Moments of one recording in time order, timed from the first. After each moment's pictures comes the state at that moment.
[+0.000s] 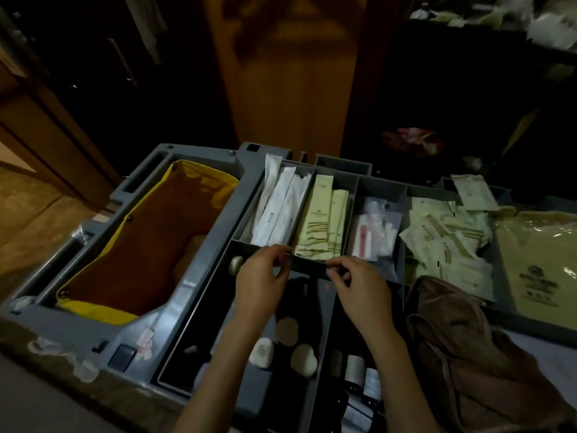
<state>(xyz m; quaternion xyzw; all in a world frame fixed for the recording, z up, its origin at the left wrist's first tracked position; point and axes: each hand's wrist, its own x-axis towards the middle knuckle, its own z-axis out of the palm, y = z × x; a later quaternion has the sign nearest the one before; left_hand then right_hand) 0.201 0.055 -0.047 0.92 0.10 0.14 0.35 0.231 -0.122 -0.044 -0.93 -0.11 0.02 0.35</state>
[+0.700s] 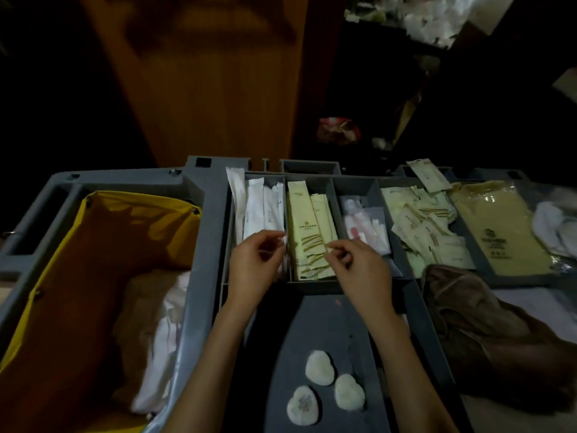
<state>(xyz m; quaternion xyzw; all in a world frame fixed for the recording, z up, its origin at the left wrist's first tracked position) 0.298 0.111 -0.071 0.80 0.00 0.06 0.60 0.266 -0.070 -0.050 -0.94 0.05 -0.12 0.33</state>
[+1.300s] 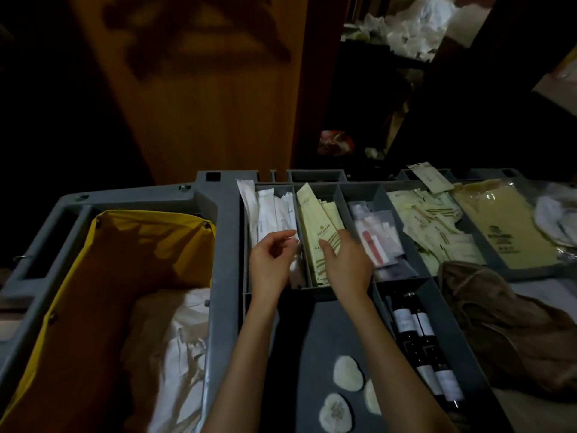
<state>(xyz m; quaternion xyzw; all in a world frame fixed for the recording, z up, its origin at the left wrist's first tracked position) 0.308 0.112 -0.069 0.68 0.07 -0.01 0.73 0.303 -0.020 -0.075 -0.94 0.18 -0.15 0.26</state>
